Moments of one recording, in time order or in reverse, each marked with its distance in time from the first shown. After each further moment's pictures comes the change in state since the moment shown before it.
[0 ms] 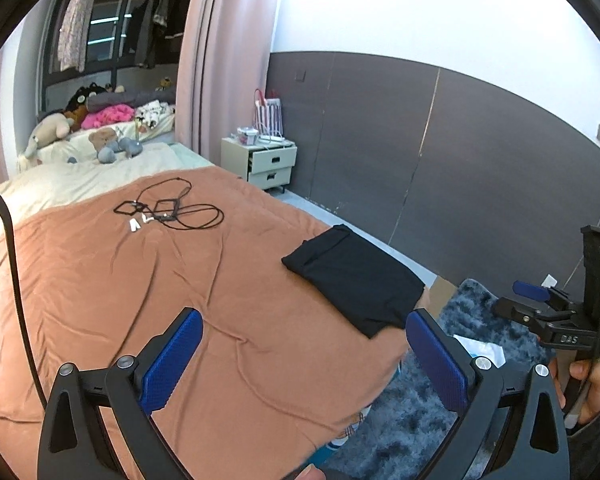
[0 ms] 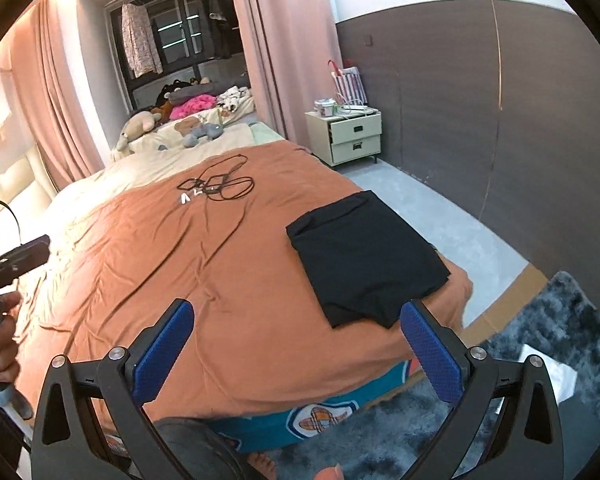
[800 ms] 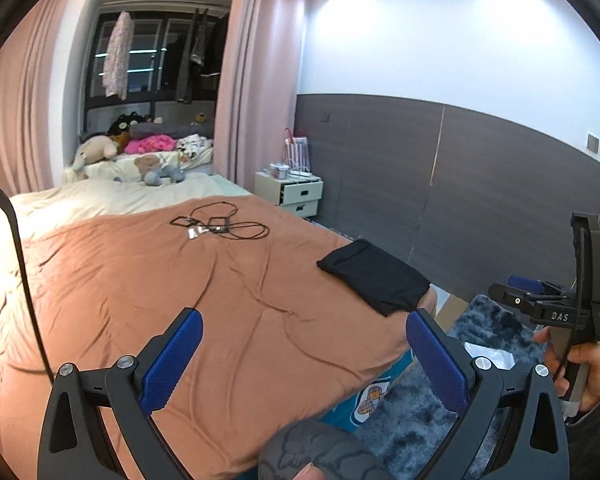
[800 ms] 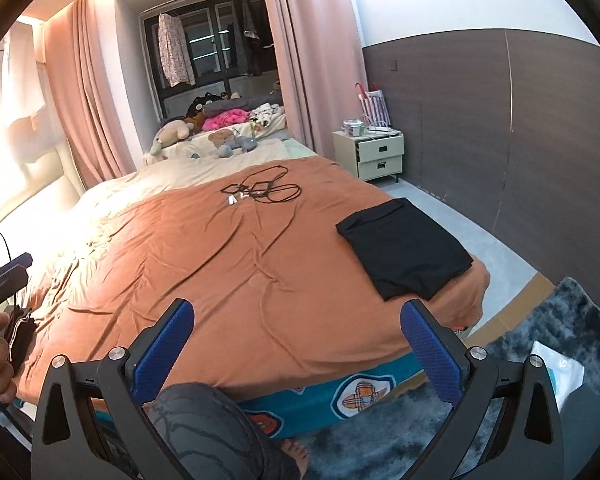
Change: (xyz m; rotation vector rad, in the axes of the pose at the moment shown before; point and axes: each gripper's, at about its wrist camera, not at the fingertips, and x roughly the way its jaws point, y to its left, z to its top) left arm -0.158 0.031 -0.091 -0.031 -0.162 0.096; right arm -0.054 0.071 -0.076 -0.030 -0.081 0.055
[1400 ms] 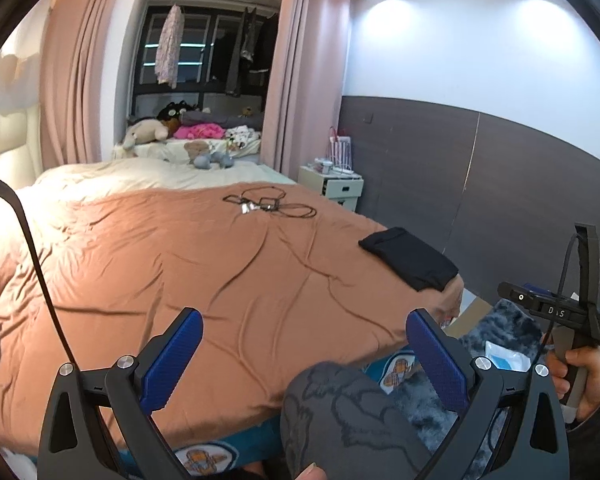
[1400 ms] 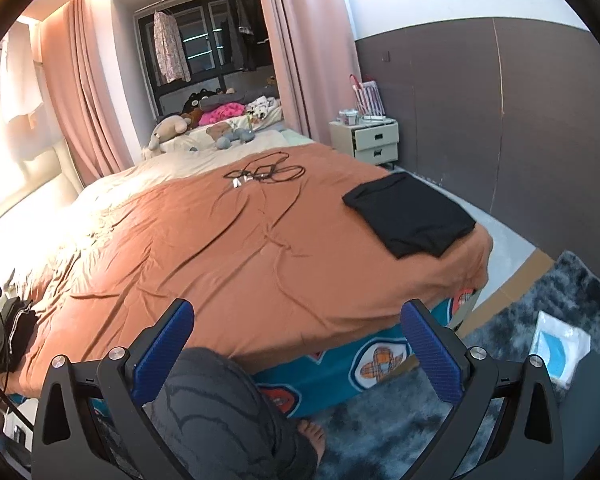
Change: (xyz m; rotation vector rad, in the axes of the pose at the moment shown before) left arm -0.071 0.021 -0.079 -0.071 0.004 0.135; right arm -0.009 0.036 -0.061 0.035 0.013 -0.016
